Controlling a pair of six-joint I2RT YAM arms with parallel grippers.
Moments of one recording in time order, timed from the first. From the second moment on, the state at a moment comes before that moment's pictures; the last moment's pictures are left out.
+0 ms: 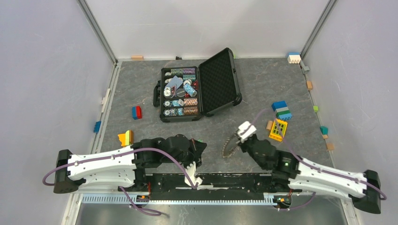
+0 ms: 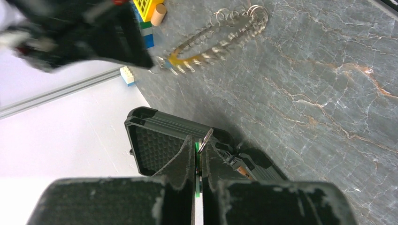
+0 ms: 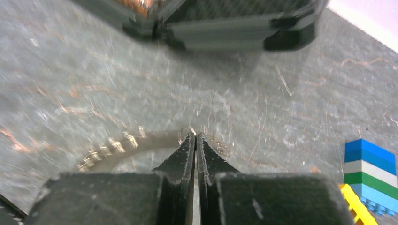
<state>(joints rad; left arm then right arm) -1.31 0.92 0.75 -0.47 0.02 1.52 1.19 0.49 0.35 -0.09 0.63 -0.03</state>
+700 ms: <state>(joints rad) -1.31 1.06 0.79 -0.44 -0.04 1.35 1.18 0.73 0.33 0.10 0.62 -0.03</state>
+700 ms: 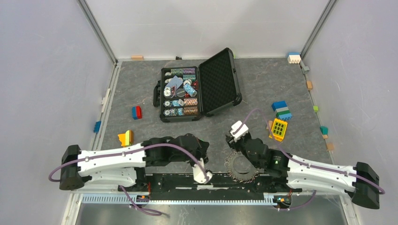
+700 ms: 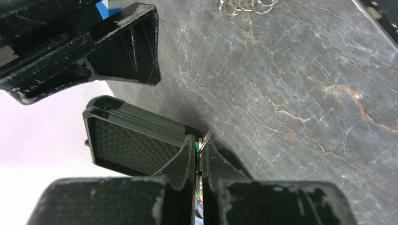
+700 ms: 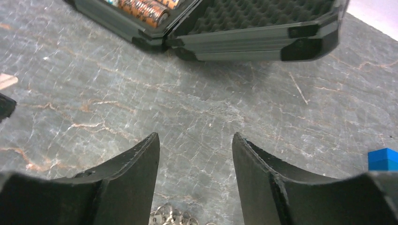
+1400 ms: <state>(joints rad) -1.22 1.24 0.68 -0.13 -0.44 -0.04 0.73 0.52 0.24 -0.04 0.15 0.28</state>
